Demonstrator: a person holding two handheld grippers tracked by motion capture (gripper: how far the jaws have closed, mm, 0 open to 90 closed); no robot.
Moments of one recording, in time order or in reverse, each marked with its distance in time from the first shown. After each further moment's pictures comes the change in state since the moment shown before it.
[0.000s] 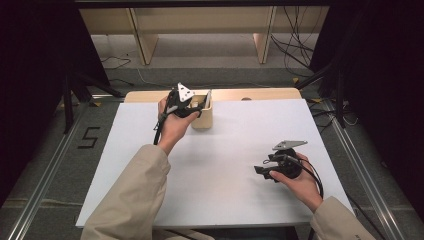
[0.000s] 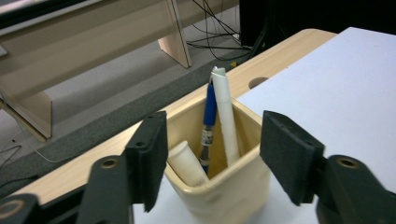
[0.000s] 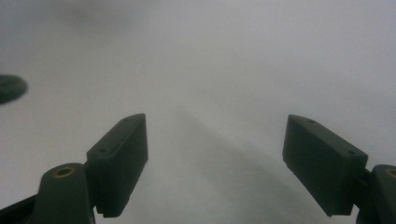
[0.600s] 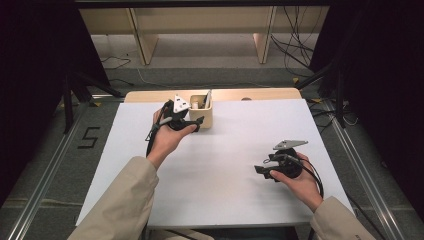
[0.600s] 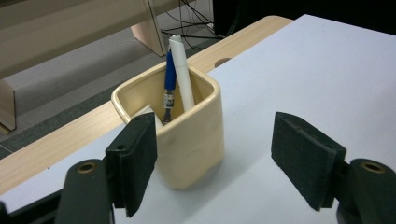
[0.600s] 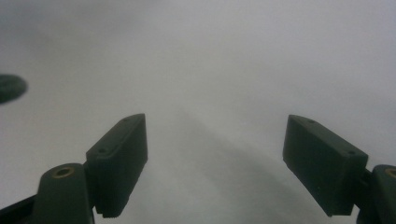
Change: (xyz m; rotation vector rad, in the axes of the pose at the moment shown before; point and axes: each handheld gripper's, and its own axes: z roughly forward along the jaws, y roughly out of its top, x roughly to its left) left arm -0.012 -0.019 -0.036 0.033 -0.106 -0.005; right arm -0.001 0.000 -0.001 -0.007 0.002 0.004
